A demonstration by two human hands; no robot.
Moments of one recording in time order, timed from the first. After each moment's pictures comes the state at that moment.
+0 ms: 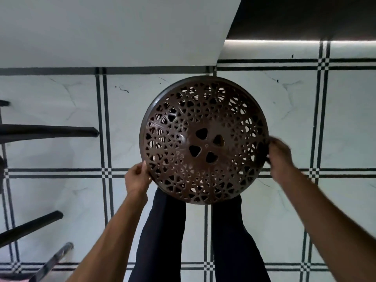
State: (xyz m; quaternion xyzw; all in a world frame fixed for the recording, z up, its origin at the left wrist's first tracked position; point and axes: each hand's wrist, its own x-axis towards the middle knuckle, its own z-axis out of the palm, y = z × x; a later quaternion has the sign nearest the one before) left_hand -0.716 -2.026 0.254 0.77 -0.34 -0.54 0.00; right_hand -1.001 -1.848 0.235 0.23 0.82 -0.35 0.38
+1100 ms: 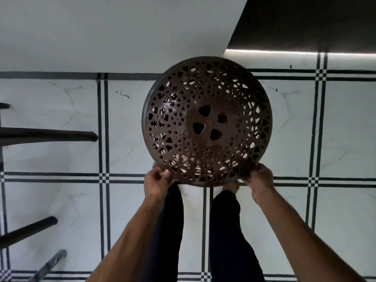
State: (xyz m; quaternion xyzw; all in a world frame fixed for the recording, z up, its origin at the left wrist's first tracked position) left_hand -0.741 -1.993 0.227 0.73 -0.31 -0.61 0.01; right_hand -0.948 -1.843 0.220 0.33 0.76 -0.41 0.39
